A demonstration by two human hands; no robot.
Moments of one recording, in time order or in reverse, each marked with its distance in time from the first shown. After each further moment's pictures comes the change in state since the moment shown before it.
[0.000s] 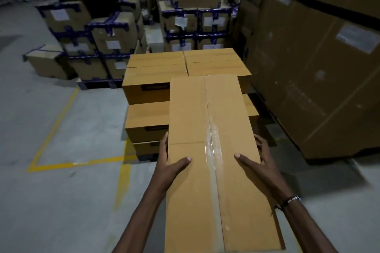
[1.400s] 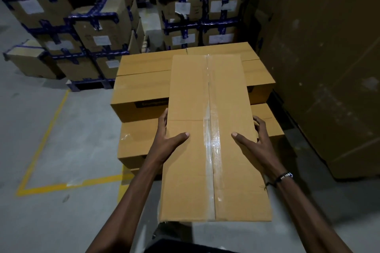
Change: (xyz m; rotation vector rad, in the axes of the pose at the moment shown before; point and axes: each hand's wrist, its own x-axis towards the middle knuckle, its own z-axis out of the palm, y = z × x) left_hand 0.386 0.033 -0.032 0.059 -0.046 -0.002; right_hand 0.371 -0.029 0.059 0.045 0.061 0.029
